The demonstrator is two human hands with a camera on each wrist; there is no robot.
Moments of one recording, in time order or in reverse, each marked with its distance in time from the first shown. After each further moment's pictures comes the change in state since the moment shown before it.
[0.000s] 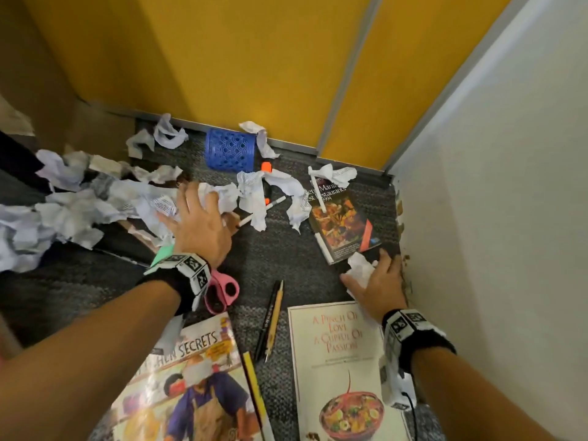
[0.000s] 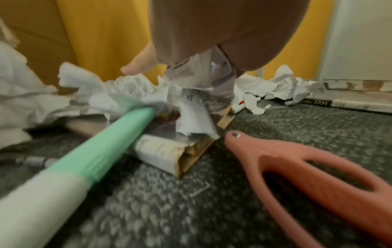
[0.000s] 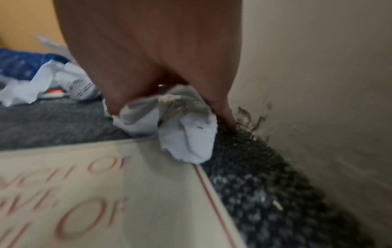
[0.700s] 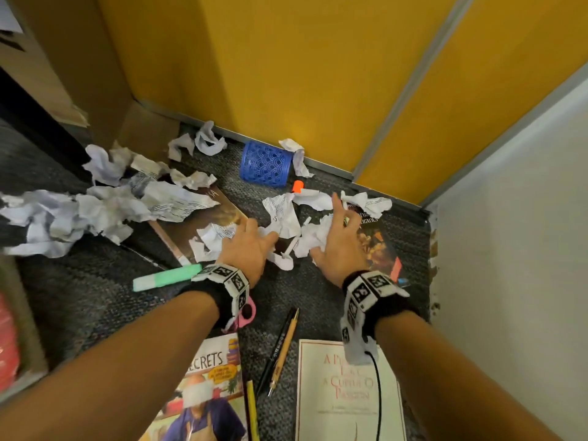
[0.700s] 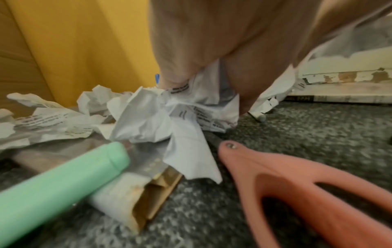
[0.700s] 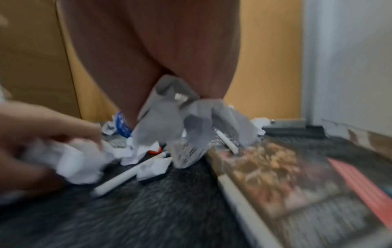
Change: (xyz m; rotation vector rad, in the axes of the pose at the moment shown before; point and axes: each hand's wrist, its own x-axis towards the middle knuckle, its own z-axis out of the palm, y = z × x) left_hand 0.008 0.023 0.007 0.066 -0.423 0.197; right_hand 0.018 -0.170 -0.042 0.079 -0.073 -0.425
